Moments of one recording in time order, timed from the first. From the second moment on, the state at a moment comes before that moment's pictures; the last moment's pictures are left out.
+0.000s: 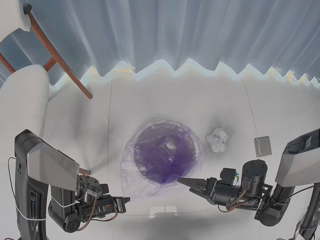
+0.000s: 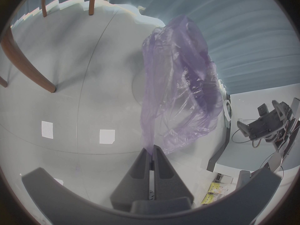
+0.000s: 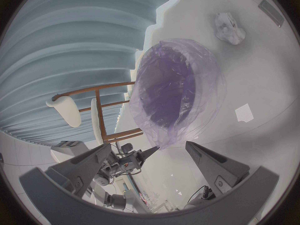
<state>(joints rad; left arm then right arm) -0.44 2.37 -0.19 -1.55 -0.21 -0.50 0.67 2.13 -0.29 -1.52 0.31 1.04</state>
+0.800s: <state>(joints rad) -0.49 2.25 -0.16 -1.55 -0.22 -0.53 0.69 2.29 -0.57 -1.28 0.12 1.04</state>
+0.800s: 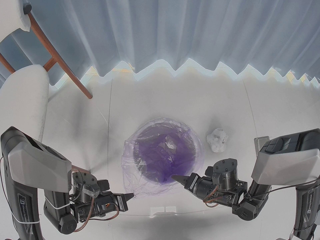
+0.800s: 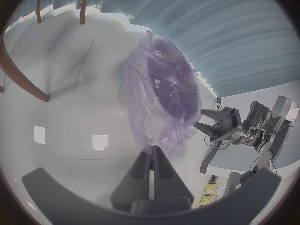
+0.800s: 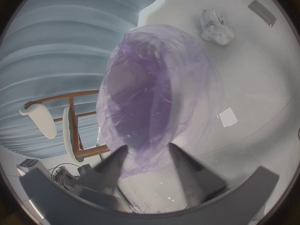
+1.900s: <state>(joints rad) -0.47 2.41 -0.19 -1.55 -0.17 -0.52 0.68 2.37 -0.54 -1.30 -0.03 0.79</state>
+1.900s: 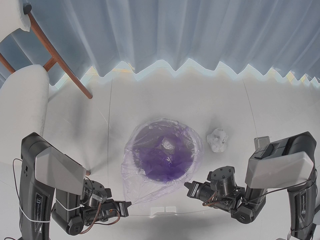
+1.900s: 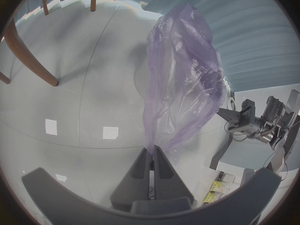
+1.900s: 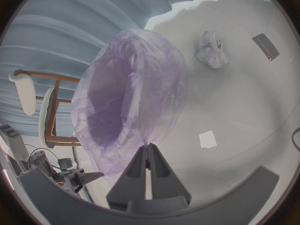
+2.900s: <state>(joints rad) -0.50 2.27 -0.15 -1.55 -0.11 -0.57 0.73 2.36 -0.37 -1.55 0.03 0.82</state>
